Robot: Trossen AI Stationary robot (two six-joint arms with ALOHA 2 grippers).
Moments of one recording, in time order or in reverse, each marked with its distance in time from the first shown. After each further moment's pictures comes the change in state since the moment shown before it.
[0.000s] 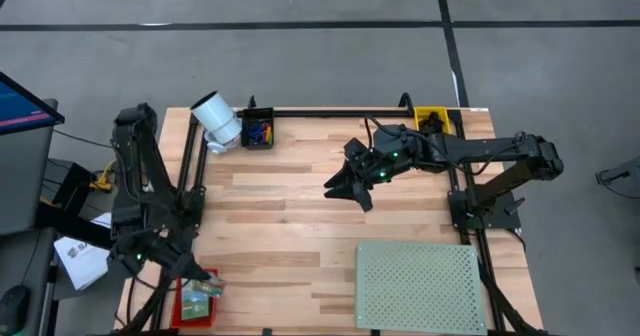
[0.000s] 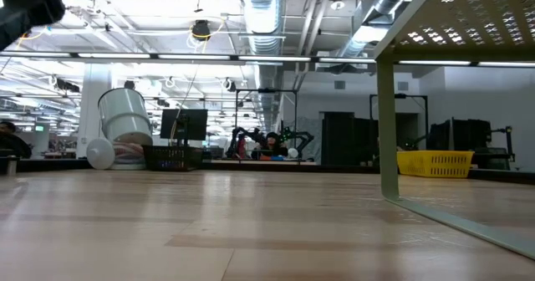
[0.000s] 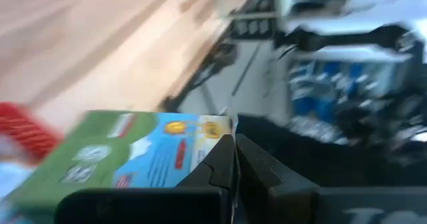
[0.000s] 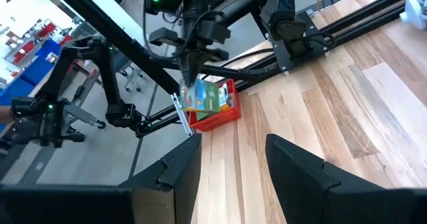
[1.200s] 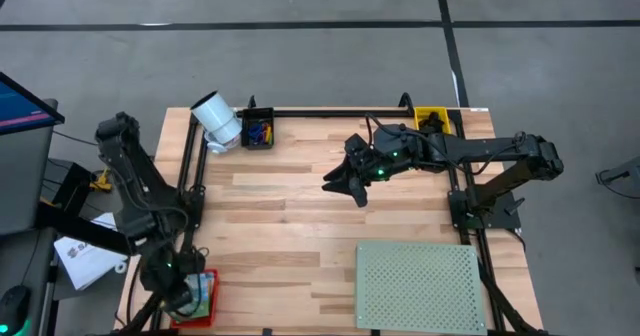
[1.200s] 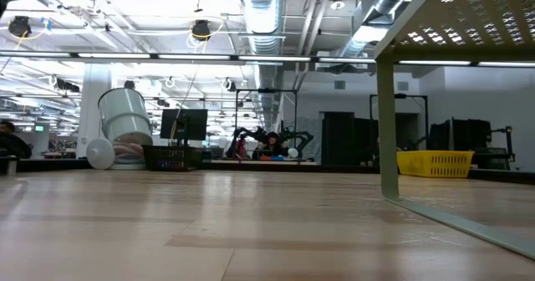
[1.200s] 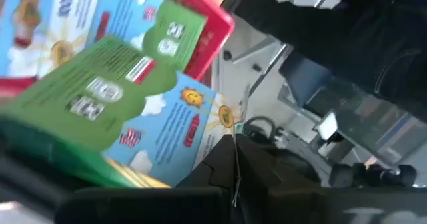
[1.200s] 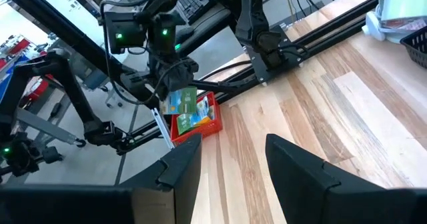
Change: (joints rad) left arm 0.256 0.167 0.146 -0.158 1.025 0.204; right arm -0.003 0.000 0.000 0.002 0.097 0.018
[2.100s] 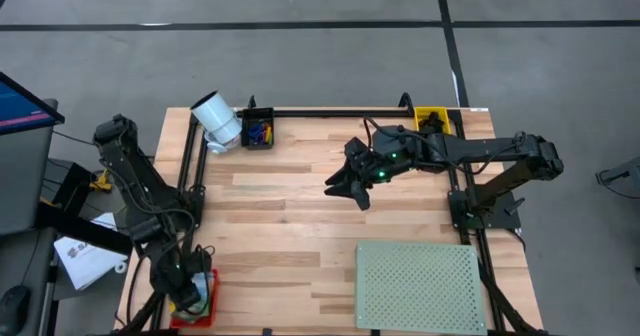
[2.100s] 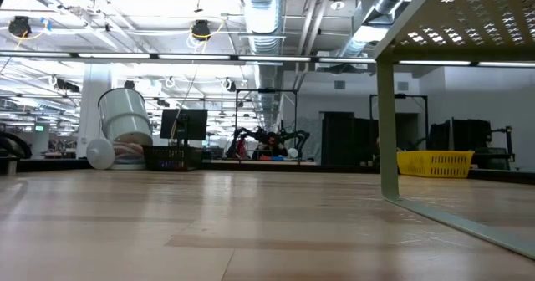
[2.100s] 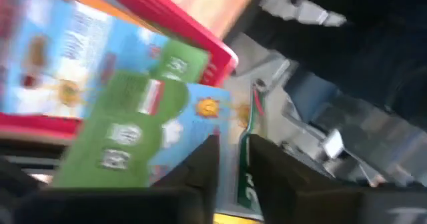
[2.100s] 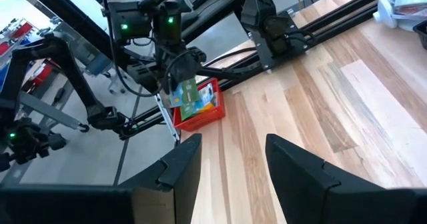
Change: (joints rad) left arm 0.051 0.052 0.001 0.012 -0.015 0.046; right arm 0.002 0.000 0.000 -0.036 -0.041 -0.022
